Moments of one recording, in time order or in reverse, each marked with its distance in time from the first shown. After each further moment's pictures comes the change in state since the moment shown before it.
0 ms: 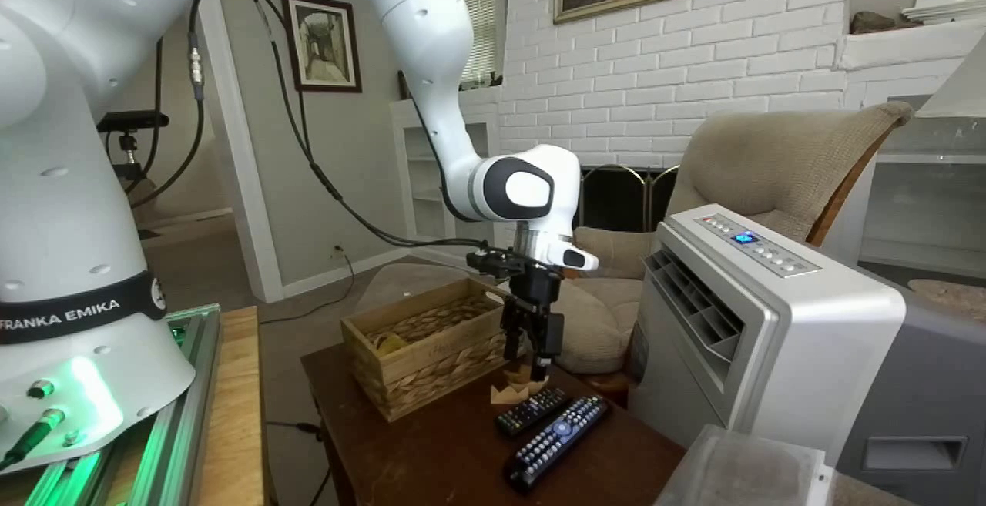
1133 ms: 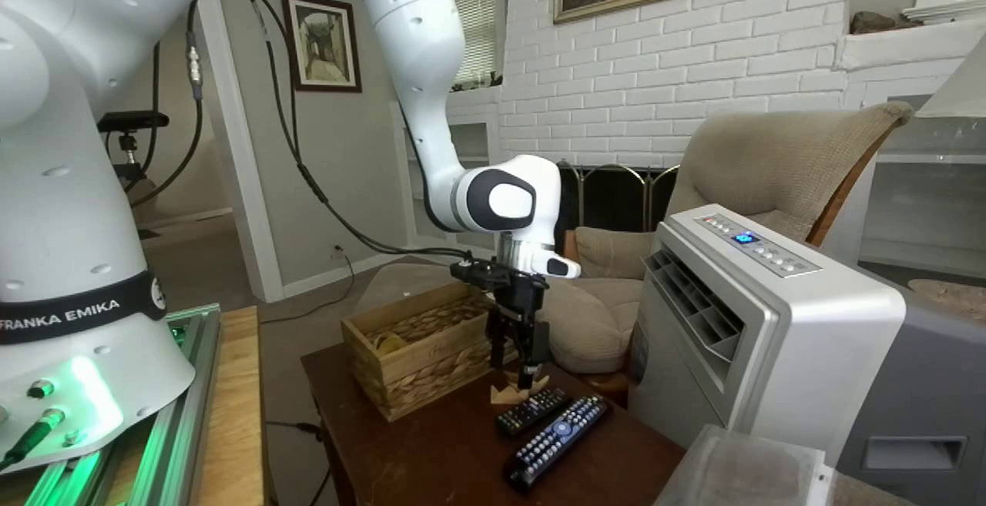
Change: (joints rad) arm 0.012 0.000 0.014 -0.073 -0.040 0.094 -0.003
